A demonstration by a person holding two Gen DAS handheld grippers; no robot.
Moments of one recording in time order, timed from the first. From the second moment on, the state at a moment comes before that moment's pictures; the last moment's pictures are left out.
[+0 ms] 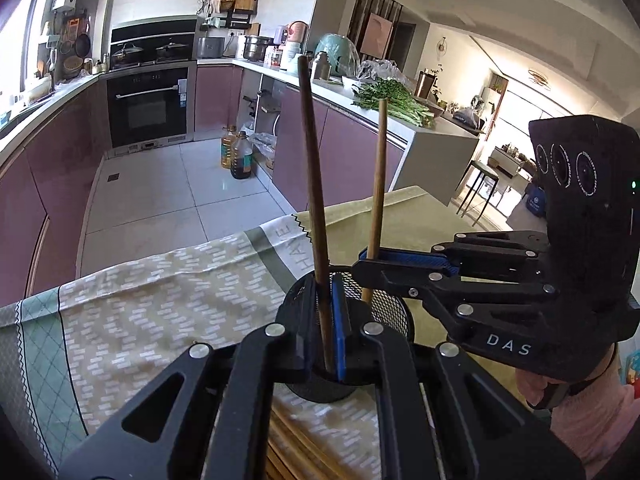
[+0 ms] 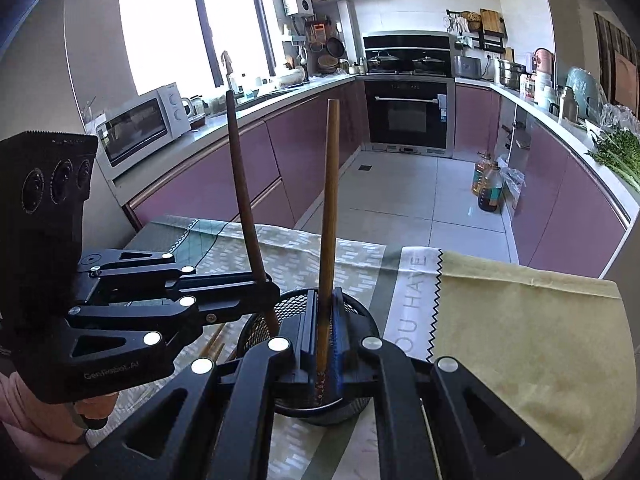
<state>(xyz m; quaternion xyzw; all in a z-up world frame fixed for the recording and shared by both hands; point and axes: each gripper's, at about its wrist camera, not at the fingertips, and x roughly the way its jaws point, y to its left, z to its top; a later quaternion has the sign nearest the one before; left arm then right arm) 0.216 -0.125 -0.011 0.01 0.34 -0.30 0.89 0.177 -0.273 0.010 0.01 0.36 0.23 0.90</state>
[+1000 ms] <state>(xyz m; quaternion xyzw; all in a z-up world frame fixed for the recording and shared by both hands) 0.114 -0.017 -0.071 0.03 0.38 -0.20 0.90 0.093 -0.235 -0.043 0.01 0.38 0.30 0.88</state>
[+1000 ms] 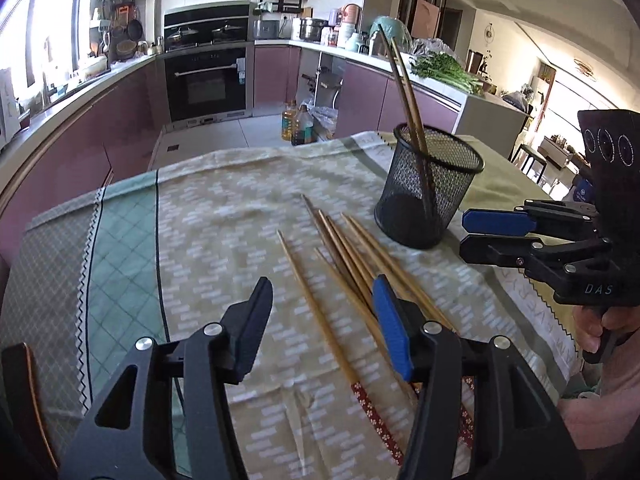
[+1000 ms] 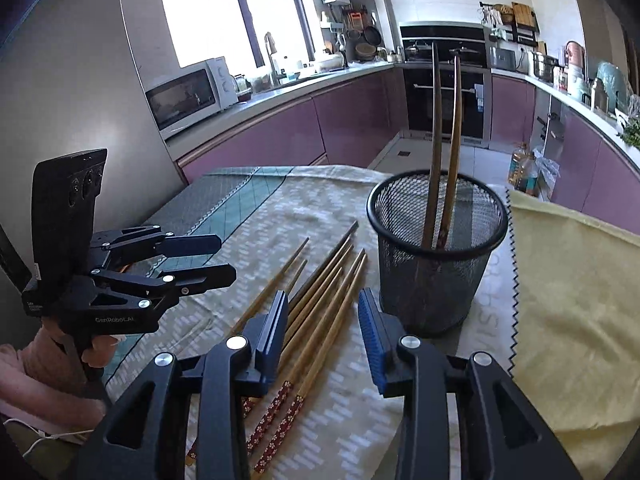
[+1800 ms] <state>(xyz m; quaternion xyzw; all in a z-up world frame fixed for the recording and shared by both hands) 0.128 -0.030 -0.116 0.05 0.44 -0.19 0.88 0.099 -0.221 -0.089 0.00 0.43 0.26 0.86</state>
